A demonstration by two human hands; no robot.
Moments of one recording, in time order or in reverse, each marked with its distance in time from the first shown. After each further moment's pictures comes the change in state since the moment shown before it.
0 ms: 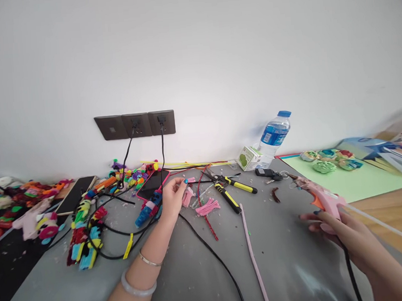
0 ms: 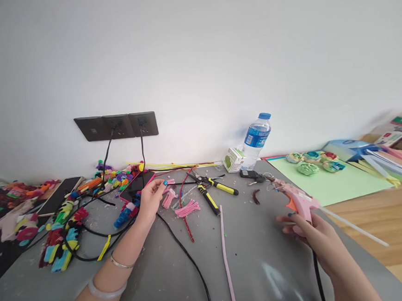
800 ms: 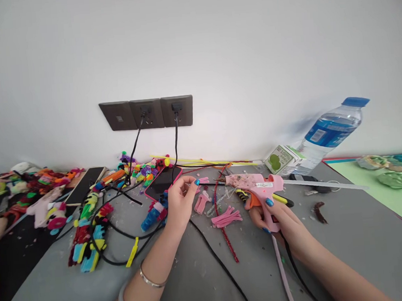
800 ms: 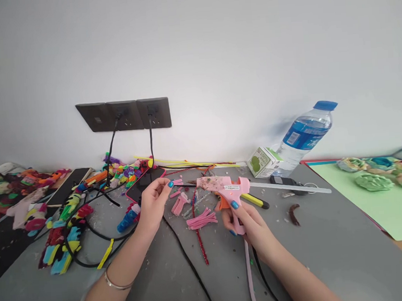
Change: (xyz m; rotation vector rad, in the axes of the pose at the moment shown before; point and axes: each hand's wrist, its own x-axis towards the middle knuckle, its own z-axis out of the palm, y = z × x) left_hand -0.004 0.011 -0.007 0.063 0.026 0.049; right_hand -0.039 -0.051 0.152 0.154 -0.929 -0.360
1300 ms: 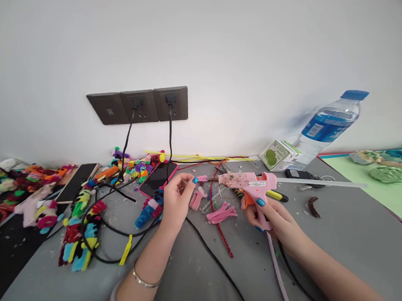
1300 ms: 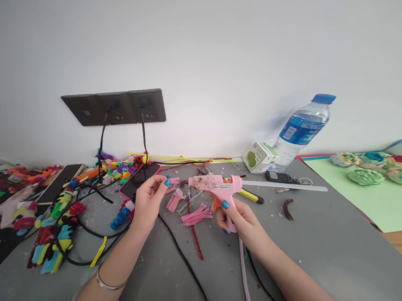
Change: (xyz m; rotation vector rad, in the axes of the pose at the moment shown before) left_hand -0.004 0.004 0.002 0.023 -0.042 0.012; right_hand 0.000 0.004 0.000 -0.059 -0.010 -0.046
